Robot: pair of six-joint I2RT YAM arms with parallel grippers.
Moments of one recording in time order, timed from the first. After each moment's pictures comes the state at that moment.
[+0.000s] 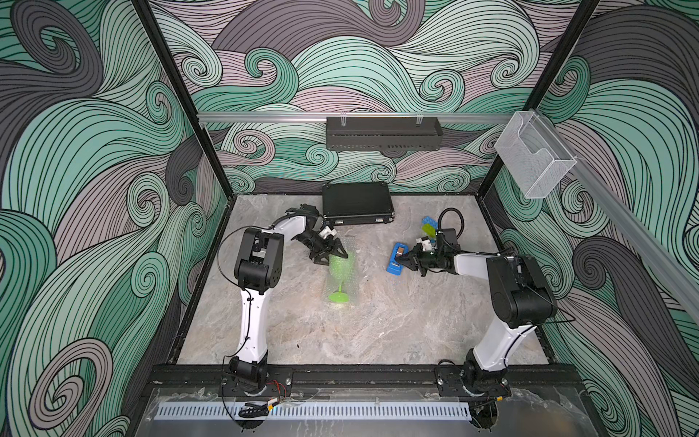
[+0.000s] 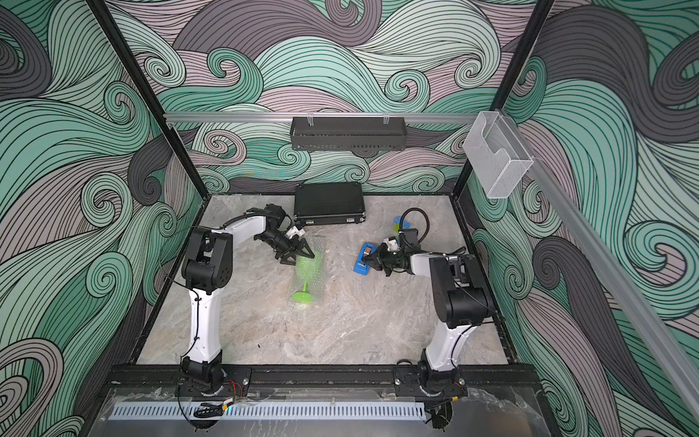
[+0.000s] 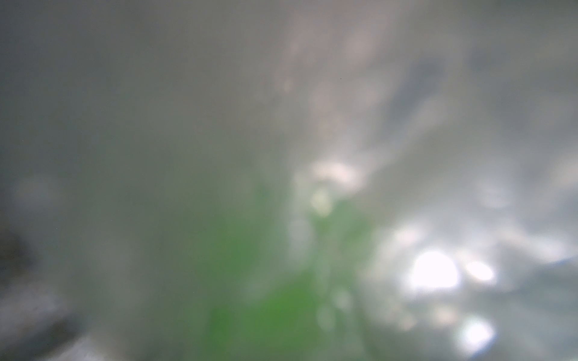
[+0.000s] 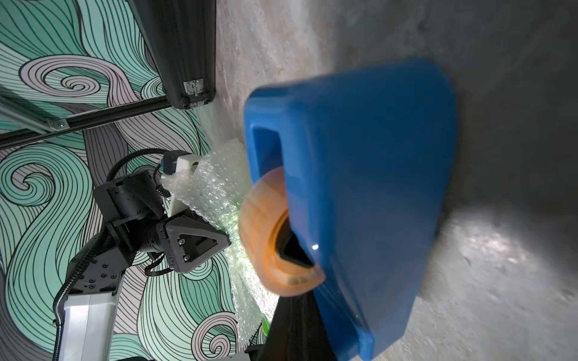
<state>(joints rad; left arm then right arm) -0.26 2.23 1.67 -1.02 0.78 -0.13 0.12 1.80 0.86 0.03 -0.85 0.97</state>
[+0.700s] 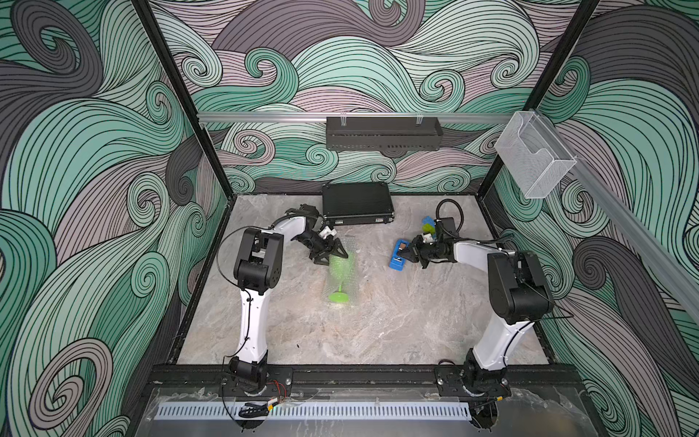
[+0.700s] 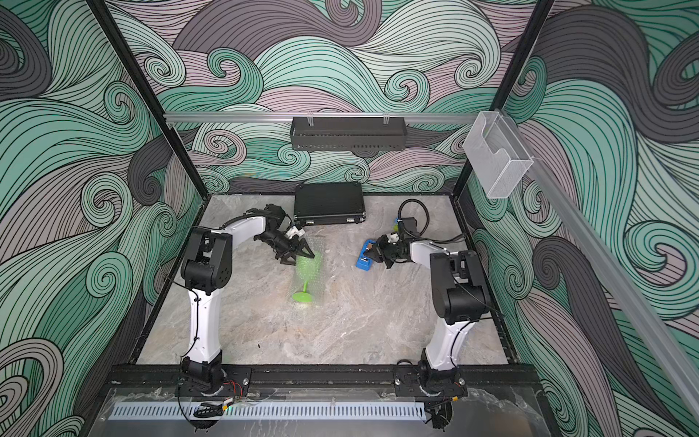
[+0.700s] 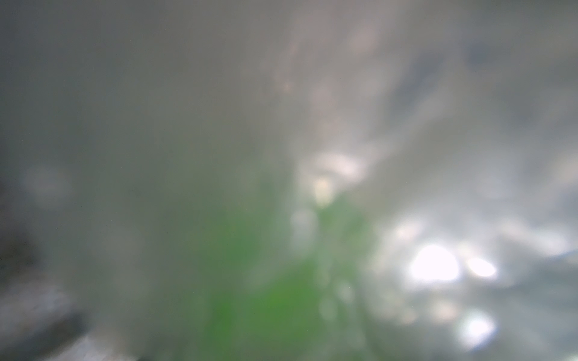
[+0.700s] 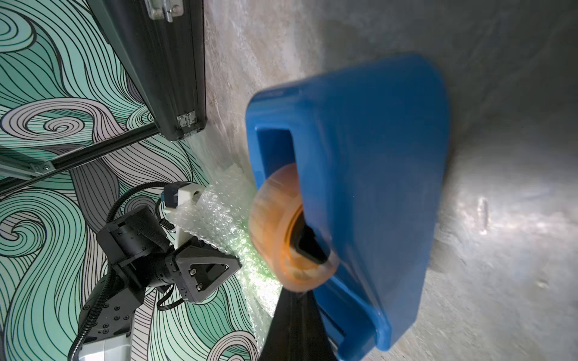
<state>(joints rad) -0.26 2.22 1.66 -1.00 0.78 -0.14 0.11 1.83 1.03 -0.19 -0.78 1.00</state>
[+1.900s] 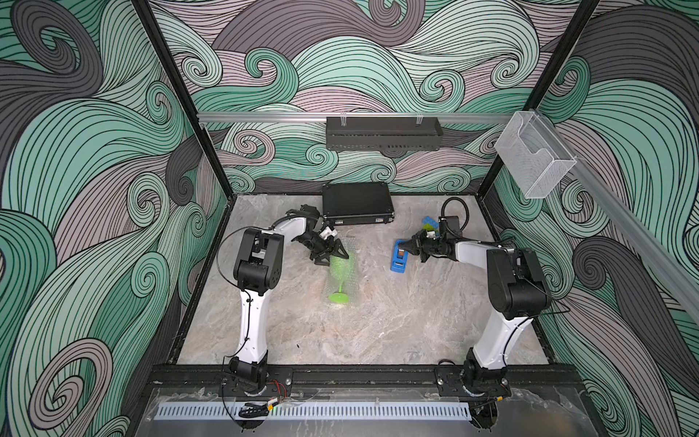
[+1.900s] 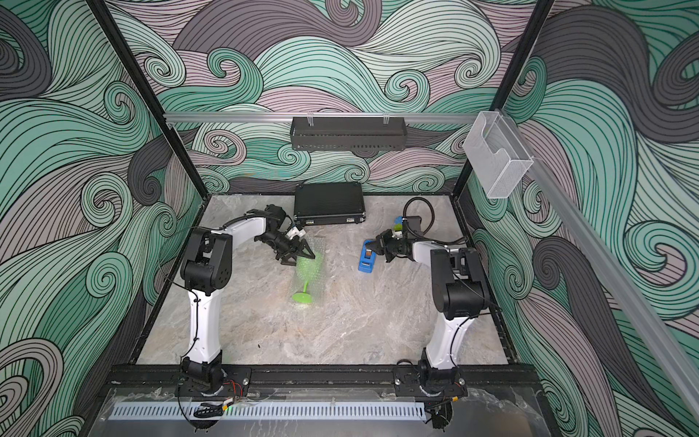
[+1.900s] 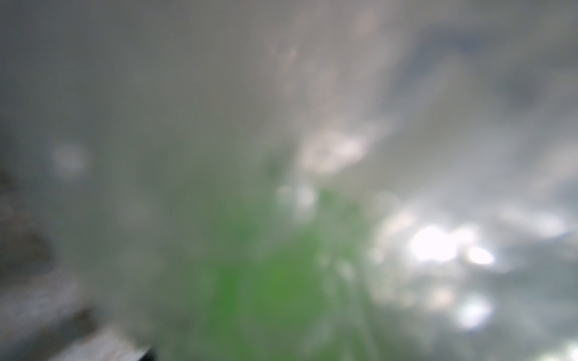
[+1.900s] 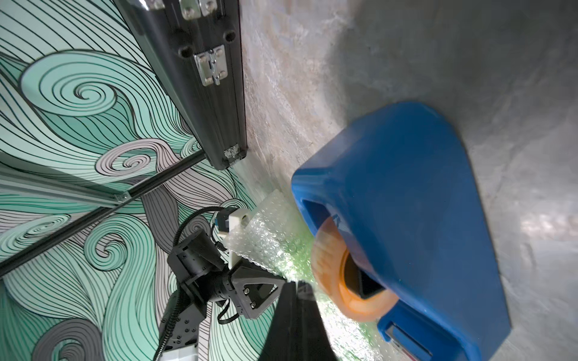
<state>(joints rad) -0.27 2.21 1.64 -0.99 0.78 -0.14 0.07 1.87 1.03 0.00 -0.84 1.23</state>
